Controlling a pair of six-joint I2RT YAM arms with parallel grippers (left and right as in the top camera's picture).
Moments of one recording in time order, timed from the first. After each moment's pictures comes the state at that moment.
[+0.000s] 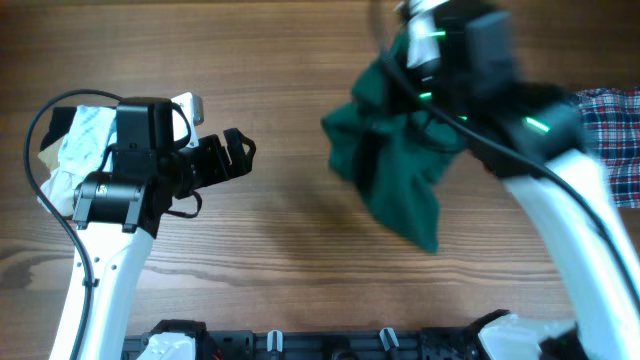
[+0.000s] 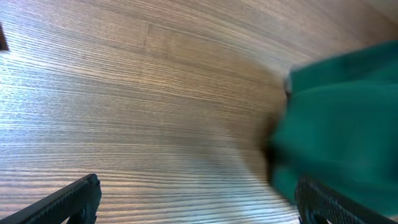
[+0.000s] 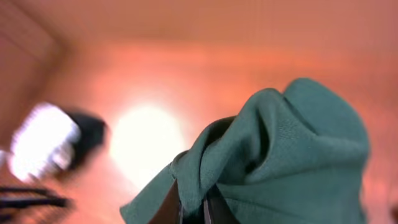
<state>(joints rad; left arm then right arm) -0.09 1.18 1.12 -0.89 0.30 -0.40 0.46 1.45 1.85 -0.96 -0.03 0.28</state>
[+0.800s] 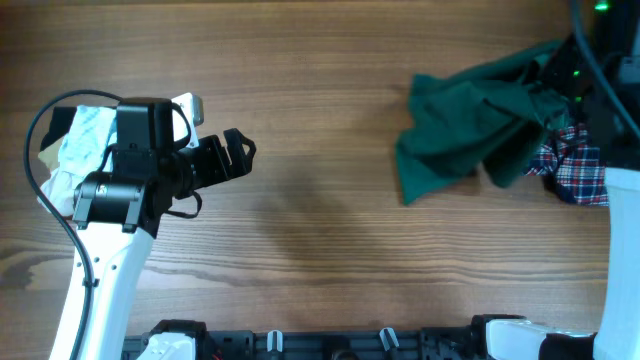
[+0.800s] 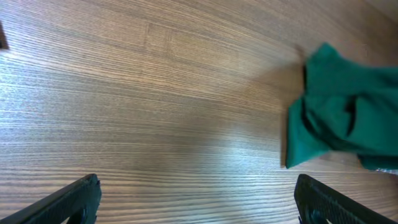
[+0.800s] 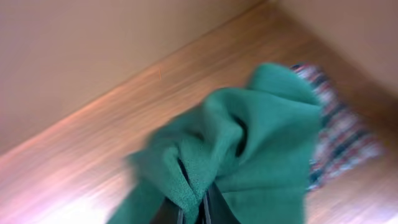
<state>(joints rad) -0.09 1.18 1.12 -0.89 0.30 -0.40 0.00 1.44 1.88 -1.18 0.27 0.46</state>
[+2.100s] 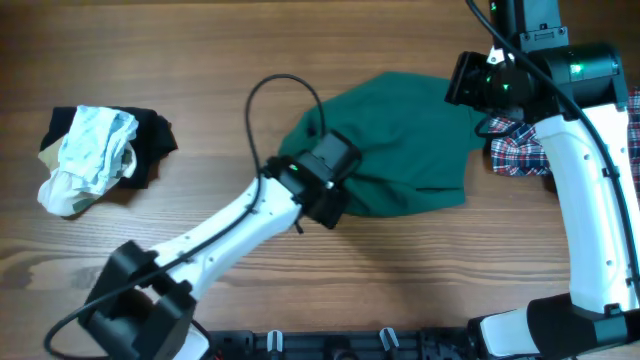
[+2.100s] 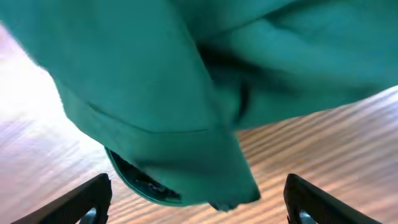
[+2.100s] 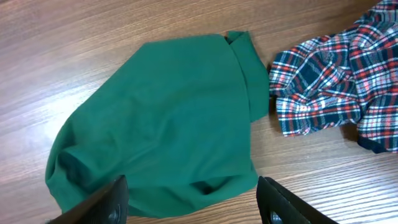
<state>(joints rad) -0.76 1.65 1.12 -0.78 -0.18 -0.15 0.19 1.62 1.89 -1.36 0.13 0.44</state>
